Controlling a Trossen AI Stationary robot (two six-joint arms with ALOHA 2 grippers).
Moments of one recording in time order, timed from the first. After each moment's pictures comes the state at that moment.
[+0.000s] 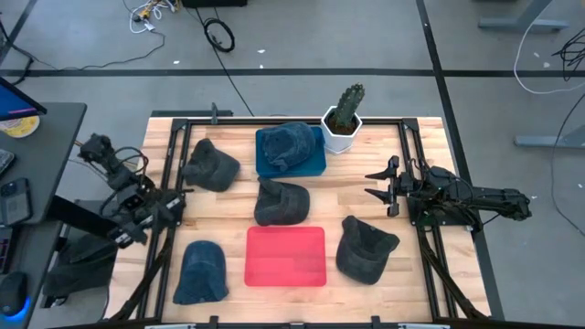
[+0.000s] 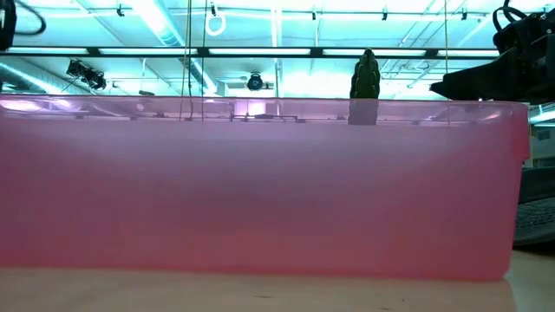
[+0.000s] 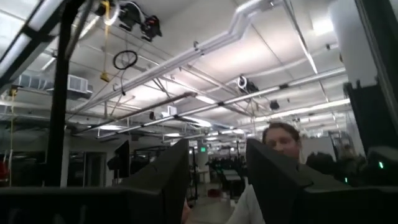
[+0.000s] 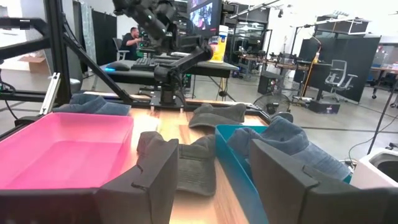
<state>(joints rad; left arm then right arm) -0.72 0.33 0.21 0.81 0.20 -0.07 -0.10 0.01 0.02 0.02 -0.02 -0.11</state>
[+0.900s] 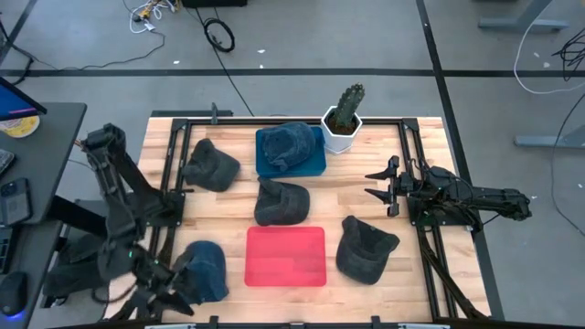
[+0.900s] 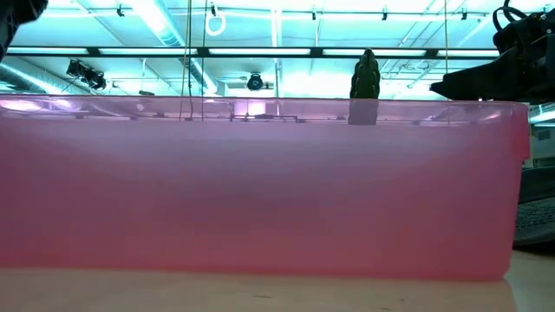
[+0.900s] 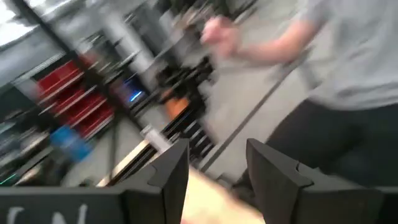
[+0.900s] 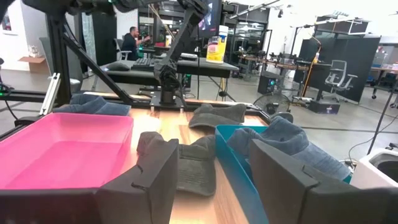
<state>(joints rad) -1.18 1.11 0.83 0.17 -0.62 0.45 -0.10 0.01 0.02 0.02 -0.02 -0.11</state>
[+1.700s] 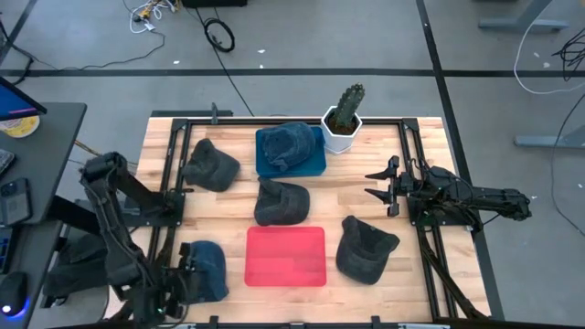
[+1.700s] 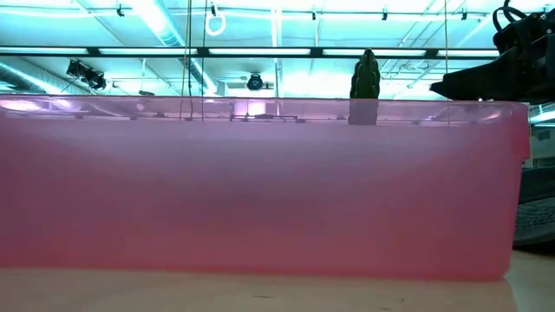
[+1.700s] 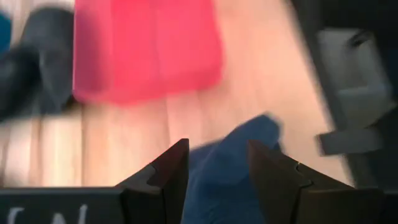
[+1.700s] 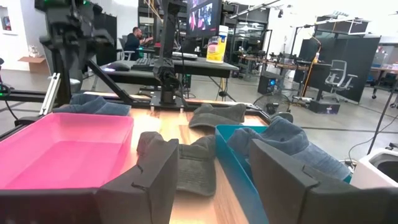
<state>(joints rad) -1.19 1.49 1.17 -0.99 -0.63 -0.90 -0.10 0.01 0.02 0.02 -0.02 -0.11</state>
